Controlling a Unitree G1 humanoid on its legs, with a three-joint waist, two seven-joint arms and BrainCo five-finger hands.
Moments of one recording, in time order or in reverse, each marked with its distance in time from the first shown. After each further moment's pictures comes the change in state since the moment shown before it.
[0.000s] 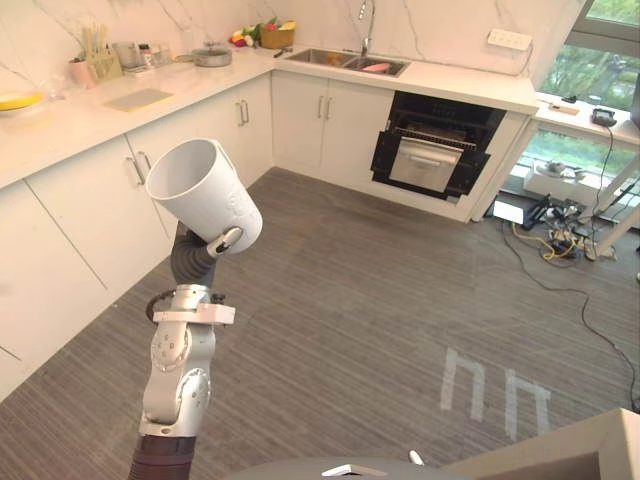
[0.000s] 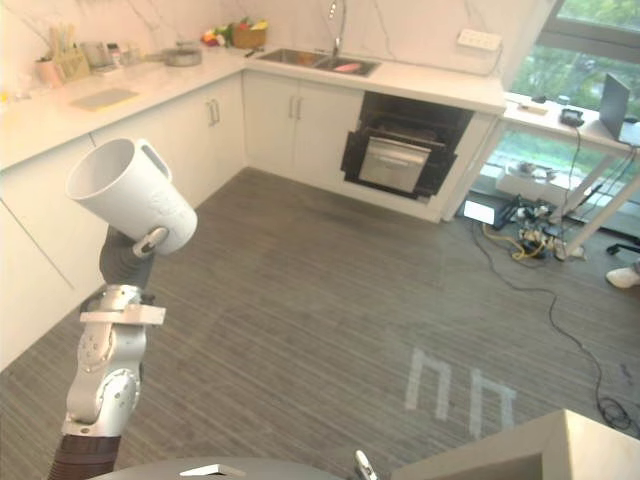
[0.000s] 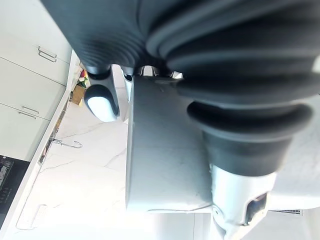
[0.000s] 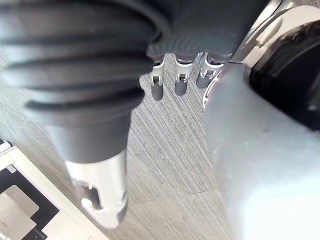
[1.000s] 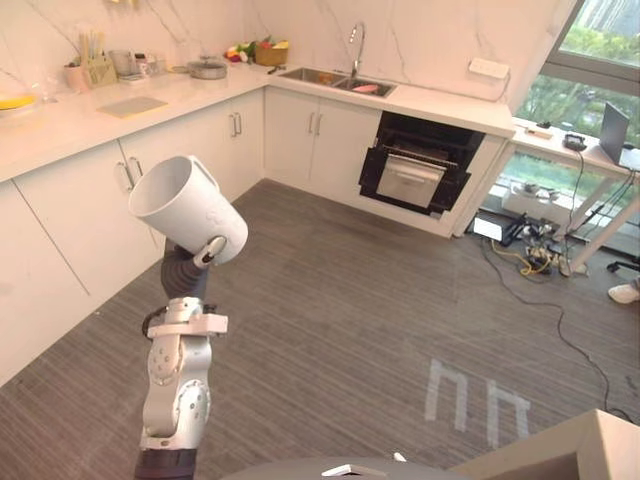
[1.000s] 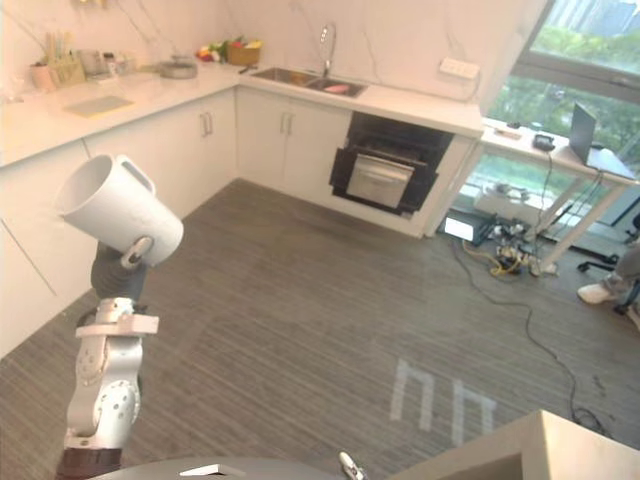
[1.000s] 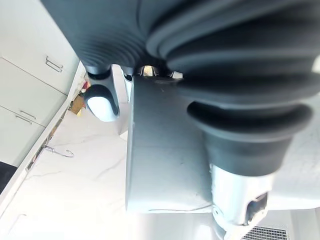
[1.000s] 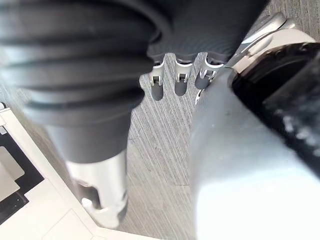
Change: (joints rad) left arm 0.098 -0.057 0.050 0.017 -0.038 -0.035 0.006; right arm 0.056 -0.035 0.215 -0.138 -0.011 0.069 -0.030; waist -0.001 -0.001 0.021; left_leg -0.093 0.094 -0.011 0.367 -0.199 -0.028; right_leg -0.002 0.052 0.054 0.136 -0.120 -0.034
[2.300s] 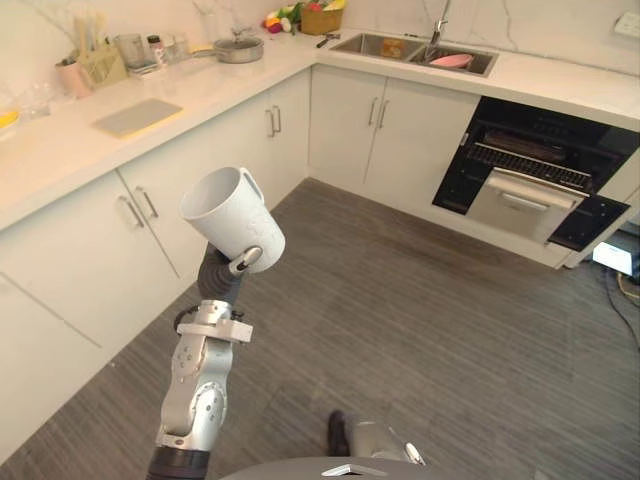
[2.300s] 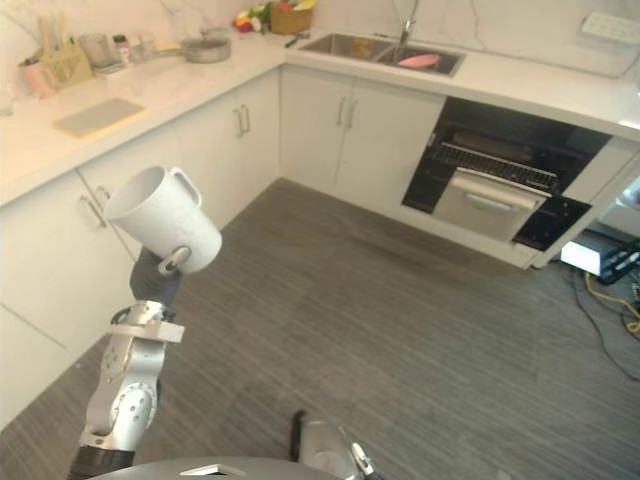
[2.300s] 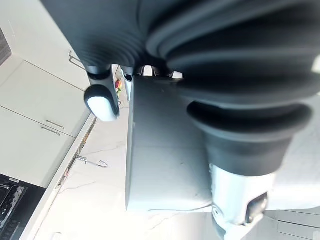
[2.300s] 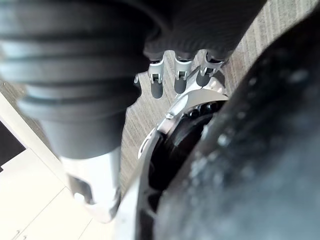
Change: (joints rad) left arm -0.041 -0.017 -0.148 0.038 -0.038 0.042 -0.083; right arm -0.002 0.025 -0.098 0.018 0.033 -0.067 0.079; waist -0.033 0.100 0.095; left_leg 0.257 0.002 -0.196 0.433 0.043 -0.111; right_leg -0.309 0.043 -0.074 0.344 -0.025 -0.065
